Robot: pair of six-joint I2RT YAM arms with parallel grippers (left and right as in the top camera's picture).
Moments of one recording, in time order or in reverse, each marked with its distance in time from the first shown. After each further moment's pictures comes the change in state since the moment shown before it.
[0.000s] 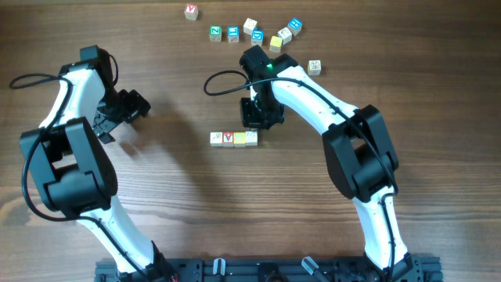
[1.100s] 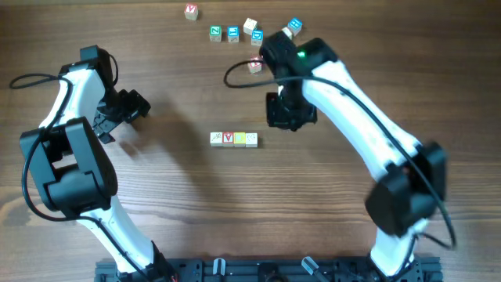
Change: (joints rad) left arm 0.000 0.000 0.000 0.000 0.000 0.000; right arm -0.011 -0.334 -0.006 -0.349 0.202 0.080
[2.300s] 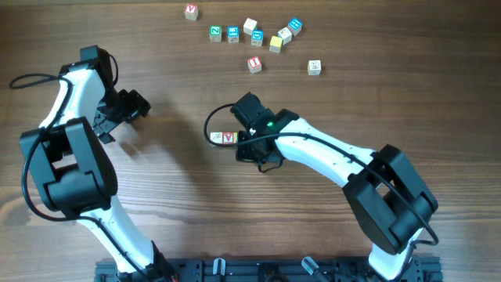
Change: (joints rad) left arm 0.000 0.000 0.000 0.000 0.000 0.000; right arm 0.188 -0.029 -0.551 0.759 -0.066 0.273
